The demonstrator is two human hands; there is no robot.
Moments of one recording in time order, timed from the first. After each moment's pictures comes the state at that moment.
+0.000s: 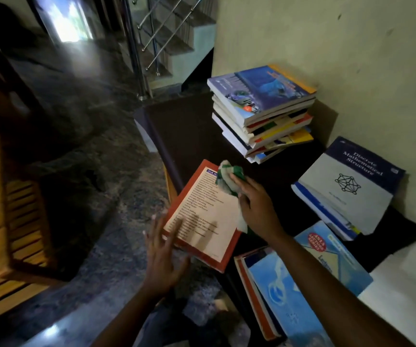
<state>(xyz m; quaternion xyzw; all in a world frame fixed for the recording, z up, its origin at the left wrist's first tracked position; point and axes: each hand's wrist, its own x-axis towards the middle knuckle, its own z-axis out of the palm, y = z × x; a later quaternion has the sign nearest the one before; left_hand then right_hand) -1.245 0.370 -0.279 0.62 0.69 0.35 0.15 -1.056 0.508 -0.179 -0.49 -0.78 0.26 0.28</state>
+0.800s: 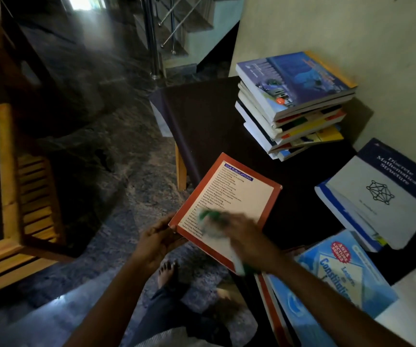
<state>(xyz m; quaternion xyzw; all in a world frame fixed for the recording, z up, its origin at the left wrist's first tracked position) -1.291 0.394 -0.260 0.01 0.54 0.55 0.64 -1.077 0.478 -0.228 -0.31 -0.91 0.26 0.05</state>
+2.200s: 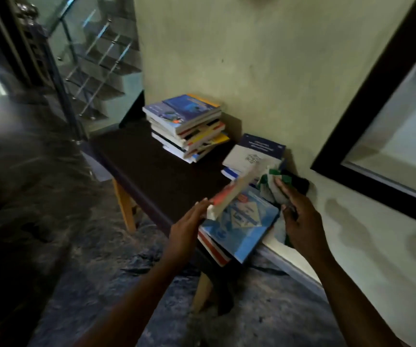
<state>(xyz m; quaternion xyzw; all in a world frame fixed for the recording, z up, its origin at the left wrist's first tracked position) -1.141 0.325 -0.171 0.74 0.44 0.46 0.22 -0.900 0.297 -0.090 -0.57 -0.70 0.07 0.43</state>
